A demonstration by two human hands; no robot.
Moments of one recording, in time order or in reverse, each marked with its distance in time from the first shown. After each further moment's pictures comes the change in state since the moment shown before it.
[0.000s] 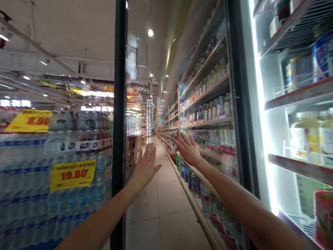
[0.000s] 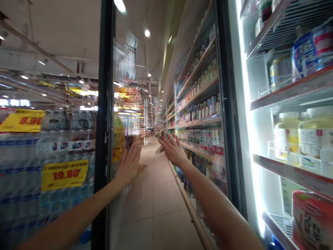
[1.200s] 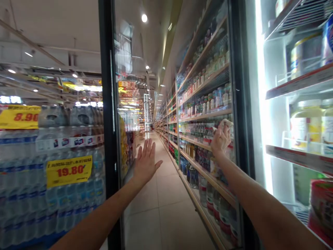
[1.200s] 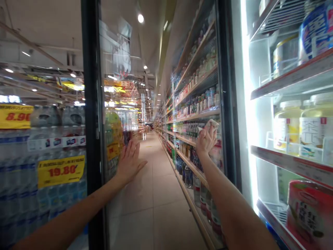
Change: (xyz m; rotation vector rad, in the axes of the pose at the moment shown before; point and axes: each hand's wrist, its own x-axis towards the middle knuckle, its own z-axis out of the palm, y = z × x) left_hand -0.004 0.022 0.005 -0.064 -0.007 -0.019; right_hand -0.062 0.075 -0.004 -0.025 0.375 0.933
